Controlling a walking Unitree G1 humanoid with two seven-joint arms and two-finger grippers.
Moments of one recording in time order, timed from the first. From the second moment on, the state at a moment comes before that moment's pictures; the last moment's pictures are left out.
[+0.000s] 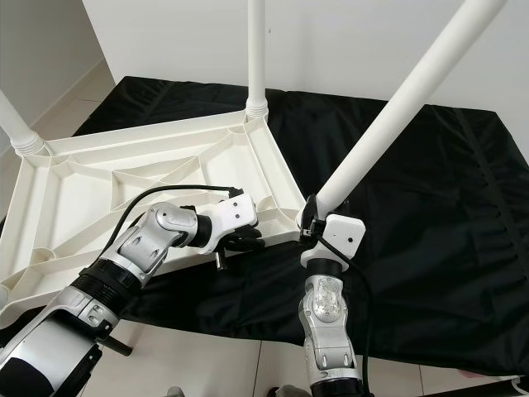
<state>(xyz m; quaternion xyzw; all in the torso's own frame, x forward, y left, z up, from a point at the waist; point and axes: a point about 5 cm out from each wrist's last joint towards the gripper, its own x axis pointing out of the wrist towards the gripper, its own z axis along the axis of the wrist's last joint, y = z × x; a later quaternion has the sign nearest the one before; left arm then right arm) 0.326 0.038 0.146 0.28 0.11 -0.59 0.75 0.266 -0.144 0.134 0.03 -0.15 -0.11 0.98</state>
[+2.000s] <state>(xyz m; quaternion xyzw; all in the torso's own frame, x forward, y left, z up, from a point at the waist) 0.347 0.046 0.187 0.21 0.07 -0.56 0.80 0.290 -0.168 0.152 -0.01 -0.17 -0.06 0.98</state>
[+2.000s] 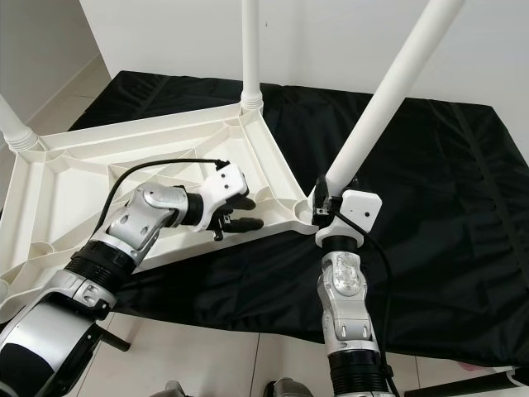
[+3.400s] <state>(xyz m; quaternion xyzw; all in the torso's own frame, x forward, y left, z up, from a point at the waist) 0.369 0.011 0.276 0.11 -0.03 -0.58 0.81 0.327 -0.160 0.174 -0.04 -0.18 0.18 0.97</state>
